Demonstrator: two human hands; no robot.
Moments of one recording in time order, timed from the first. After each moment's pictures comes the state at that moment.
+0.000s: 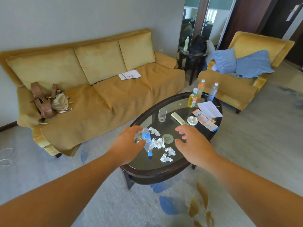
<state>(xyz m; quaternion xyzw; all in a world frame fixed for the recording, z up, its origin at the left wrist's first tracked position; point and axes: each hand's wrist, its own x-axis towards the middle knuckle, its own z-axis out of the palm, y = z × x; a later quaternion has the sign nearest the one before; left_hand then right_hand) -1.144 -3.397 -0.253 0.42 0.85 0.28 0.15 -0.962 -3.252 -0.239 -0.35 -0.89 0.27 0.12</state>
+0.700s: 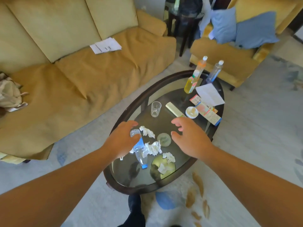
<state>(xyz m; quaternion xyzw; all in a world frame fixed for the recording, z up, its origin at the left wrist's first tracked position) -1.326 -3.214 -0.379 0.43 0.83 0.24 0.27 -1.119 -3.085 -0.319 -0.42 -0.86 0.29 0.04</state>
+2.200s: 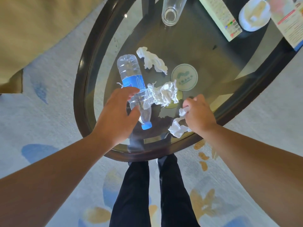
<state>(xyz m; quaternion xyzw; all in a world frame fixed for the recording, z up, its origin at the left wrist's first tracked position) -1.312 -3.191 -0.595 0.36 0.82 0.26 0.35 -1.119 -3.044 -0.675 -0.47 -0.82 0.28 -0.16</state>
